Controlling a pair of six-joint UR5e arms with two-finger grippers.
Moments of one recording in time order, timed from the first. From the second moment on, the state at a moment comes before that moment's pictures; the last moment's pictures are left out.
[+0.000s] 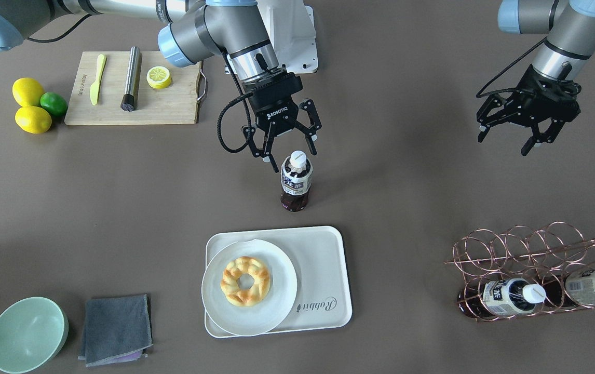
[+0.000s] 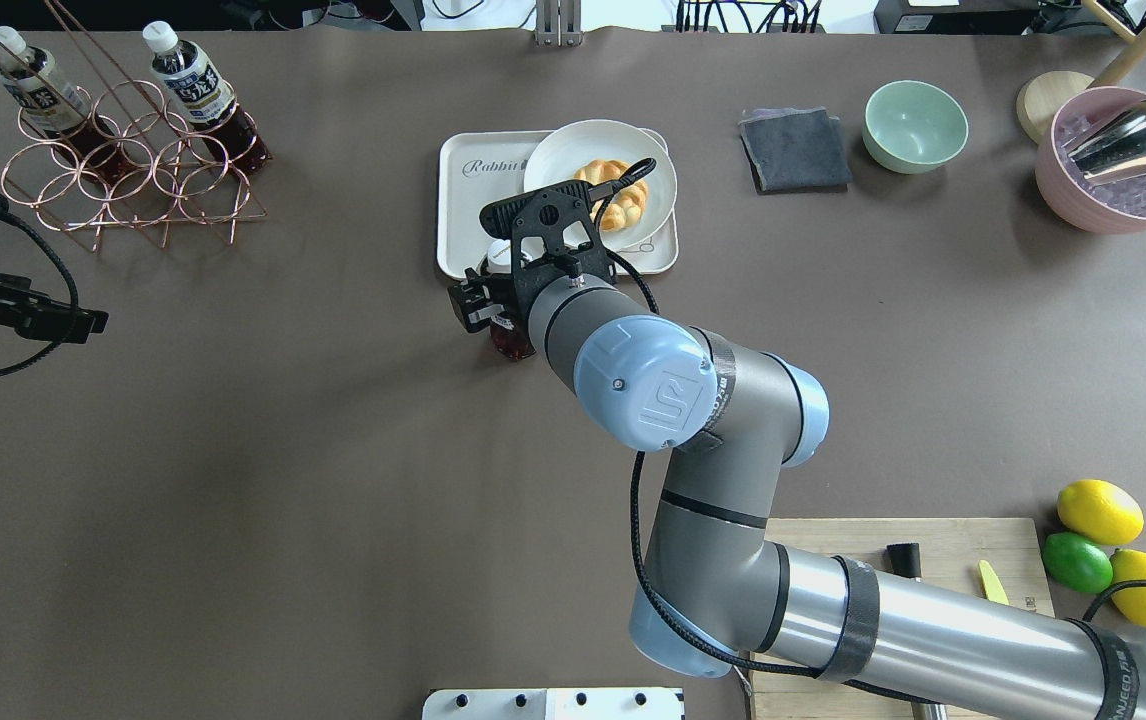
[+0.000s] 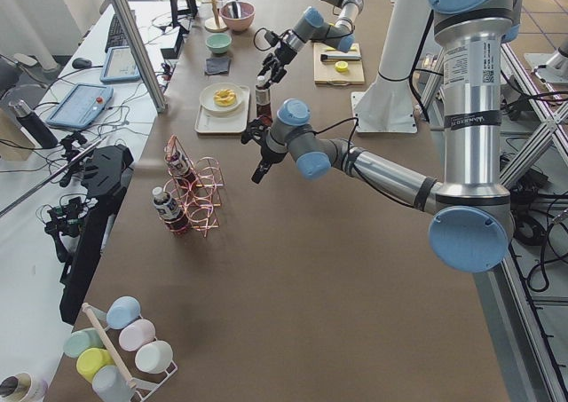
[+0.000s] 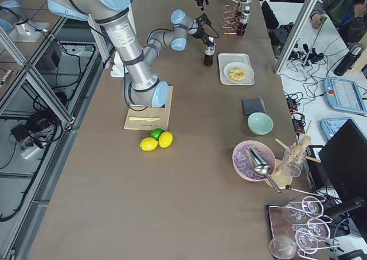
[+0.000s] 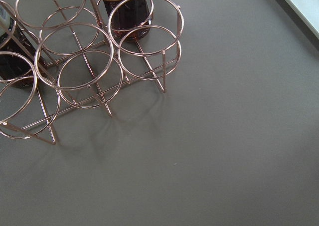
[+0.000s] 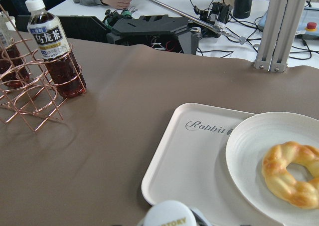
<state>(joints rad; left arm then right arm) -0.92 -1.48 -1.98 -2.16 -1.95 -0.59 0.40 -0.85 1.64 -1.06 1.25 0.91</state>
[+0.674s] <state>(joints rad) -0.92 -1.48 -1.98 -2.16 -1.95 -0.59 0.40 -0.82 1.64 -1.06 1.20 0.87</state>
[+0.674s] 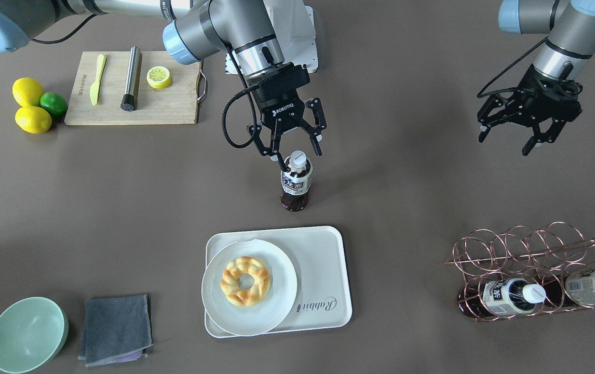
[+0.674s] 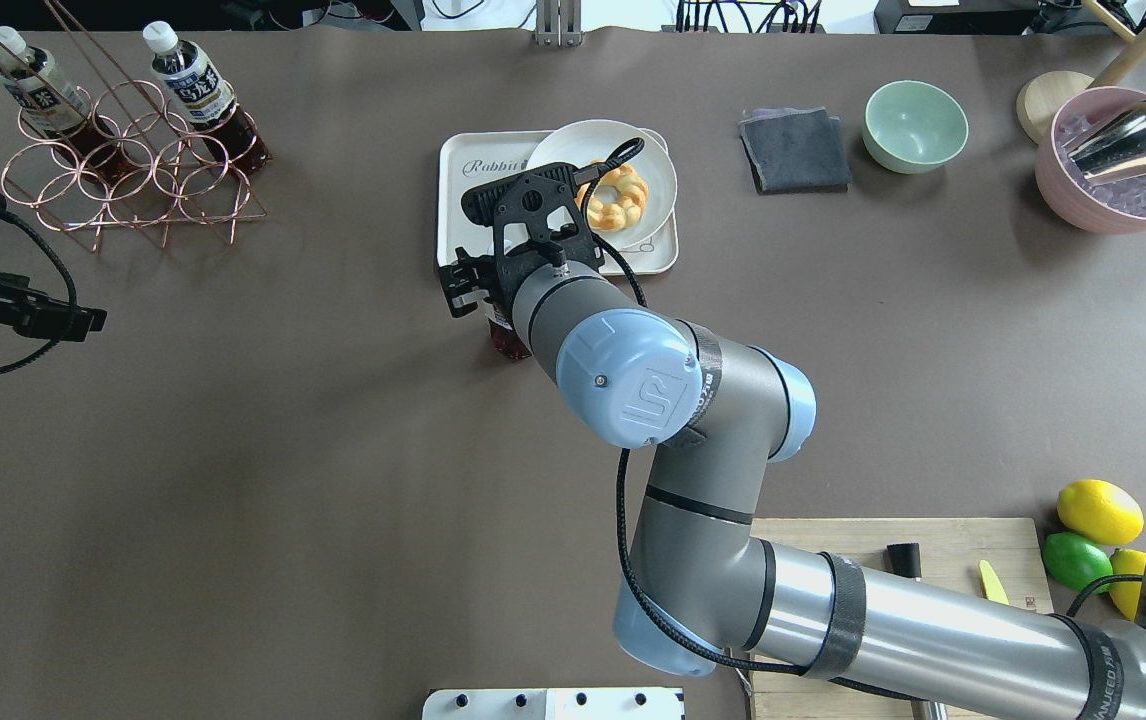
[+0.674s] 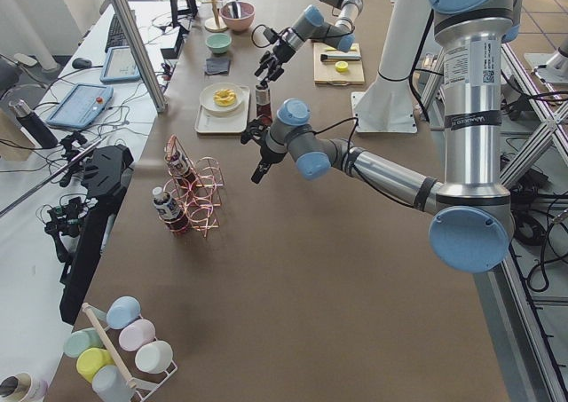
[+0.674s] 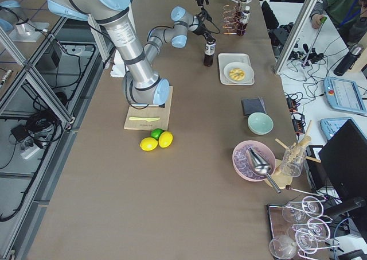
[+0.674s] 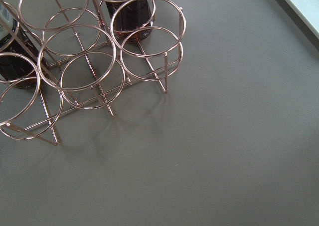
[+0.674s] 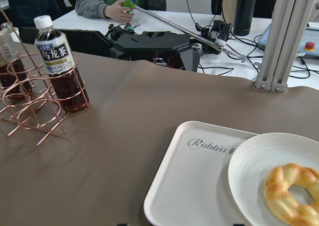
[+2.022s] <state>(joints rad) -0.93 -1.49 -1.98 -2.16 -1.96 -0.59 0.42 -0.79 1.63 -1.06 1.20 0.84</state>
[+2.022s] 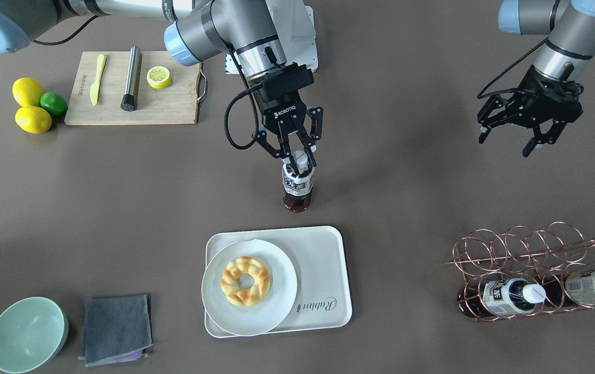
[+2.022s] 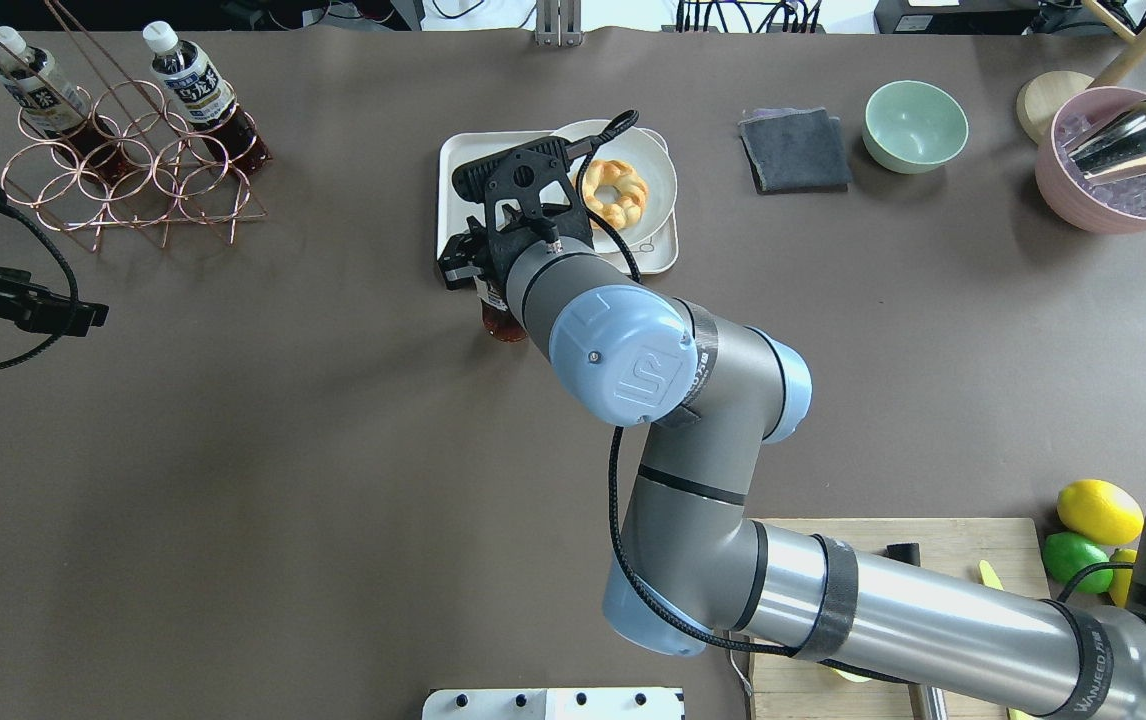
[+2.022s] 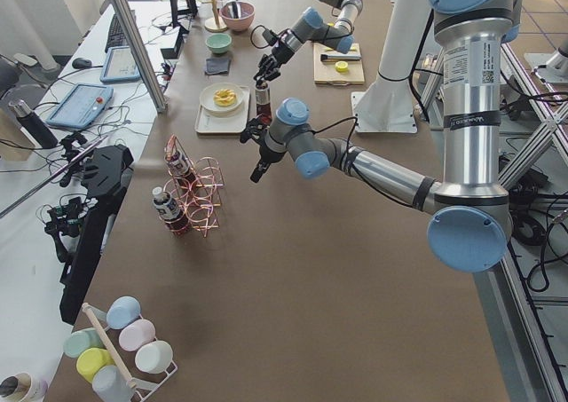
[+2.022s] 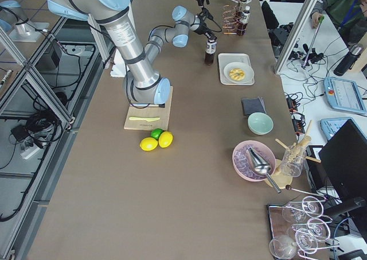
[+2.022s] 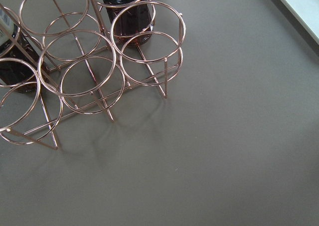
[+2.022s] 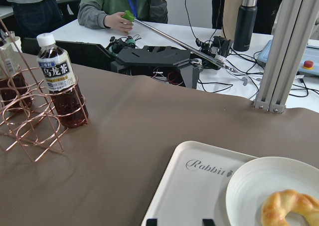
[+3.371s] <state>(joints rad) -1.01 -1.48 -1.98 -2.16 -2.06 -0.59 0.59 -0.50 1.17 -0.96 1.29 0.86</state>
